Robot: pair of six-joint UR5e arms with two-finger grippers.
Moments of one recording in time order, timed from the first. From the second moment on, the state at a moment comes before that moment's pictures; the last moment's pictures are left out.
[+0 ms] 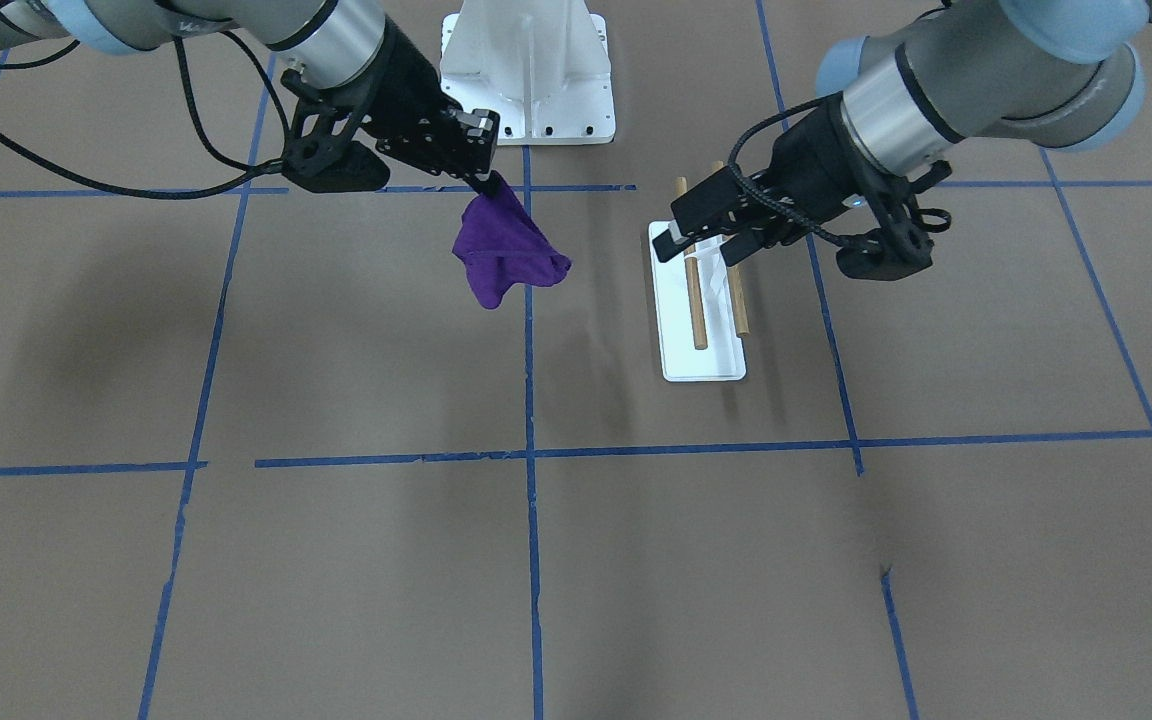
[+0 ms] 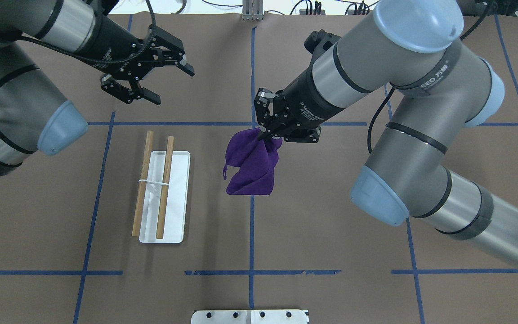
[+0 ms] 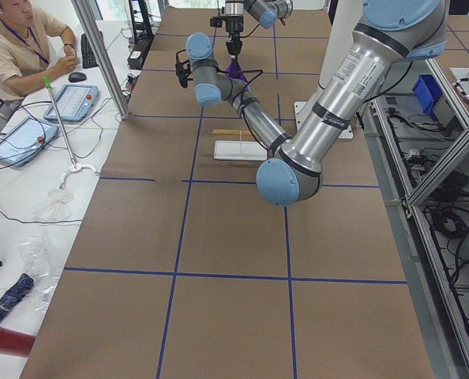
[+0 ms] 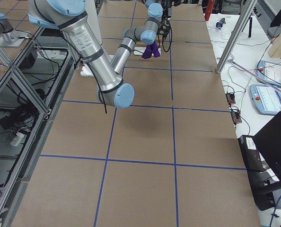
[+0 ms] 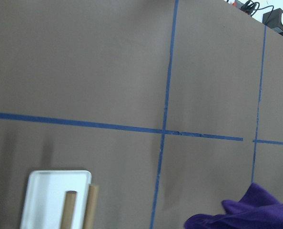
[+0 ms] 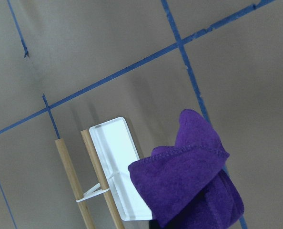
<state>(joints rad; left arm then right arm) -0.92 -2.17 -1.73 -2.14 -2.43 -1.70 0.70 -0.89 1.91 -1.37 2.23 1.68</state>
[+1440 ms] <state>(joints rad) -0.76 -2.21 -1.70 -2.16 -2.31 -2.21 0.66 -0.83 1.90 -1.37 2.12 1.54</state>
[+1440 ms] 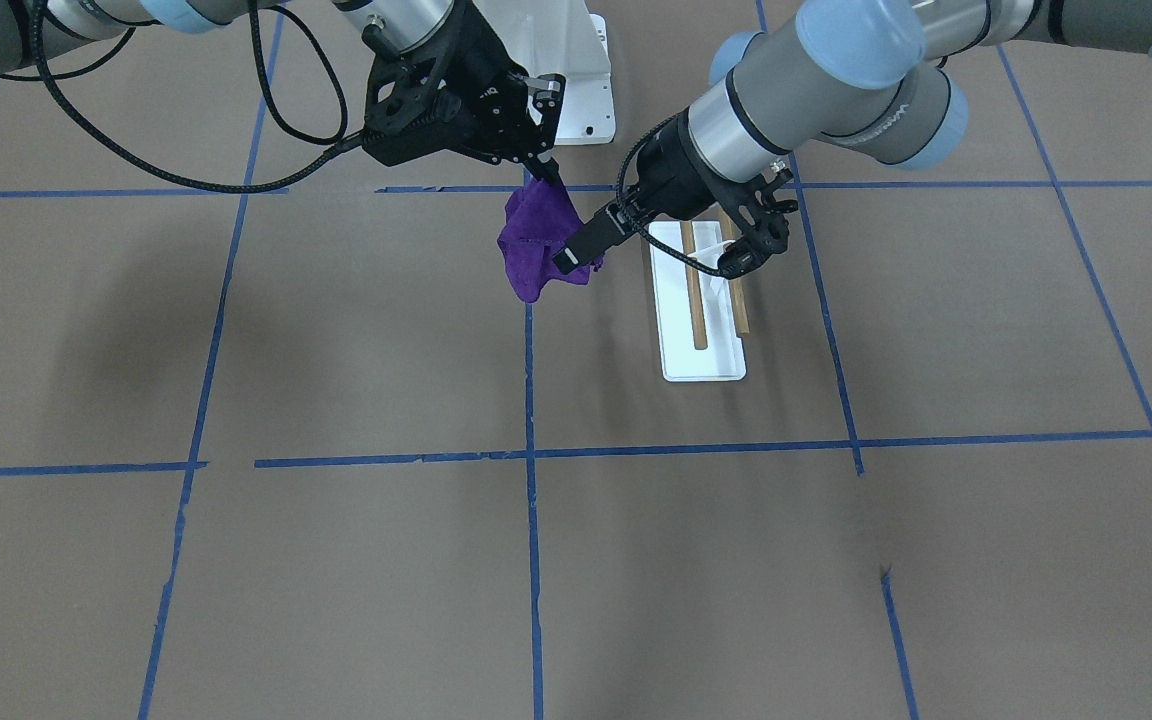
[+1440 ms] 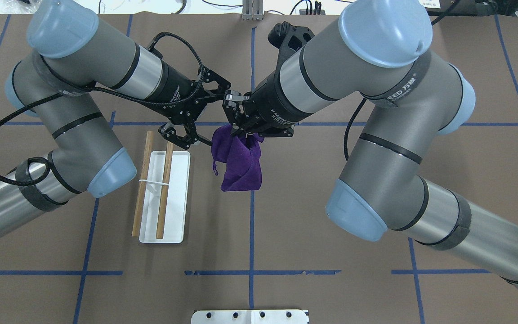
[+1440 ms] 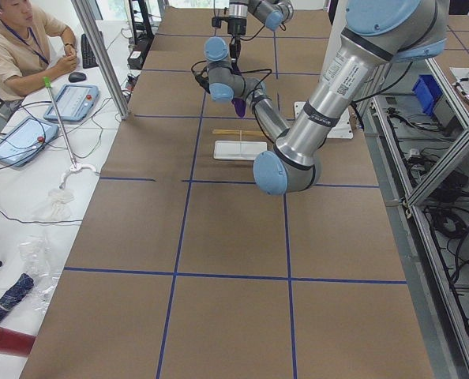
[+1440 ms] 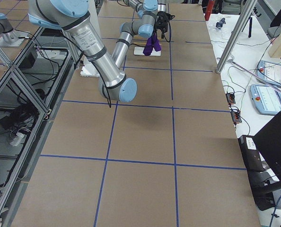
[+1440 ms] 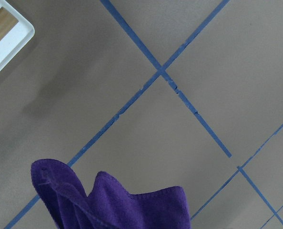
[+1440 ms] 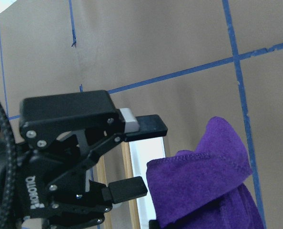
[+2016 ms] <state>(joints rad) -0.76 -2.21 -1.70 -2.16 -2.31 -2.24 0.65 -0.83 1.90 -1.34 2.08 1.55</state>
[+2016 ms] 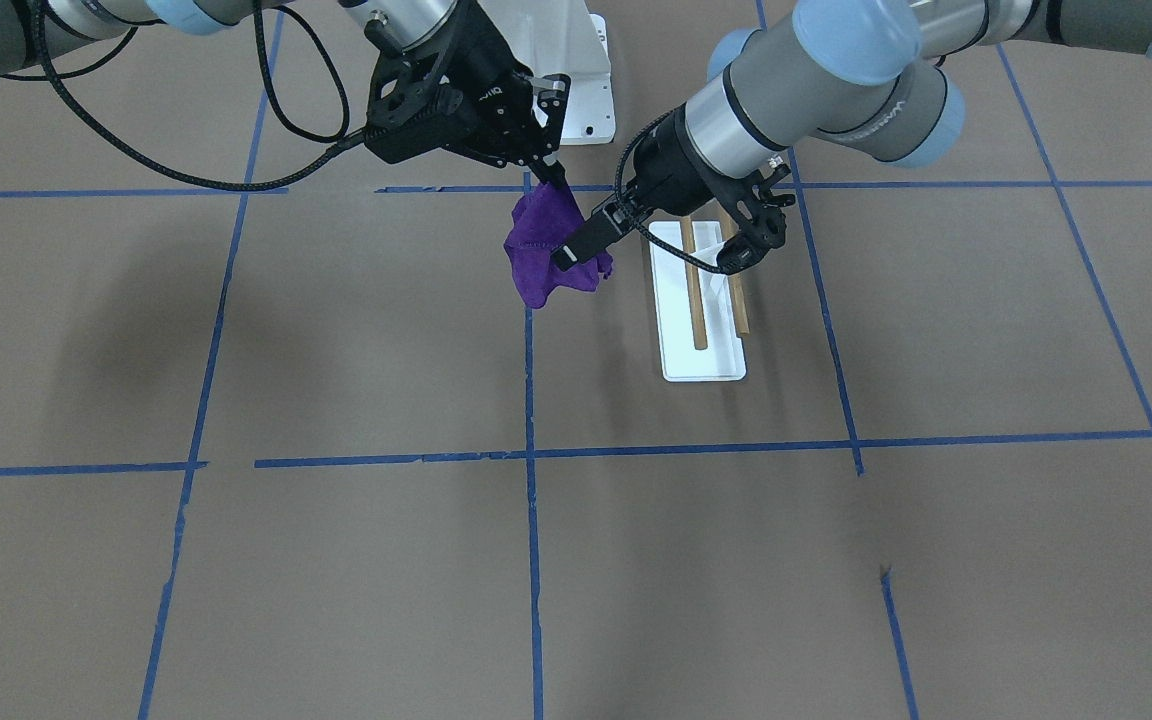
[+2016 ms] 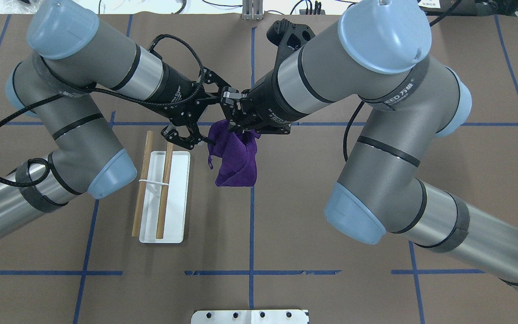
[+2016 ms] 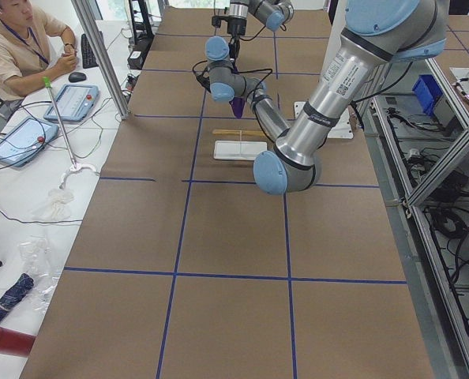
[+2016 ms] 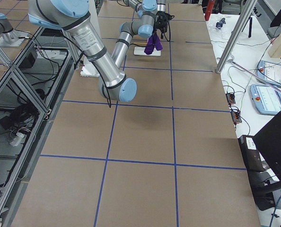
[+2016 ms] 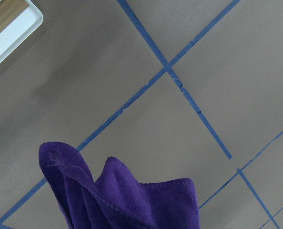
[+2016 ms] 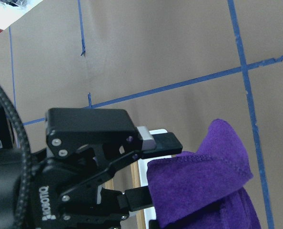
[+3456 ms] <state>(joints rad) -0.73 -2.08 -1.78 -2.19 -2.14 -1.99 0.67 -1.01 2.05 -1.34 2.07 1.55</state>
